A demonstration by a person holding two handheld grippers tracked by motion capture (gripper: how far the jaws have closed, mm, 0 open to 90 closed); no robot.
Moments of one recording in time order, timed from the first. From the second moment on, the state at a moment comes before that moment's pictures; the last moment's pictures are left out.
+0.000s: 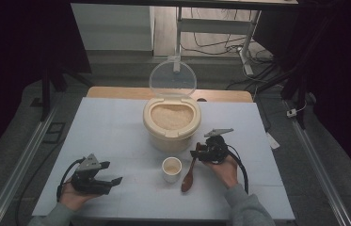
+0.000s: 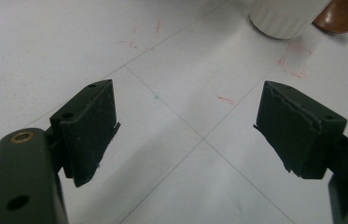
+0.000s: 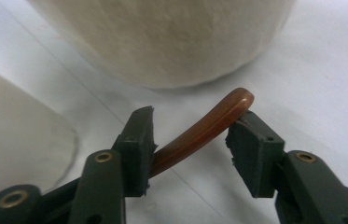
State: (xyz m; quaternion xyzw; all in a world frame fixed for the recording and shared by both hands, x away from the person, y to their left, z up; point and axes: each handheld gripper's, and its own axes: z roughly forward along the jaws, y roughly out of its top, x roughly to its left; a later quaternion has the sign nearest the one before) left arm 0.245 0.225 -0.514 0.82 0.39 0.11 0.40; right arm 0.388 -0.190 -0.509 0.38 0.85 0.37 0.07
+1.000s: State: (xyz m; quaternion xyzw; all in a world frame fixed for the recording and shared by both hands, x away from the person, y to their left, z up) left arm 0.246 0.228 -0.513 0.81 0.40 0.13 0.41; right arm 0.315 -0.279 -0.478 0.30 0.82 0.47 0.14
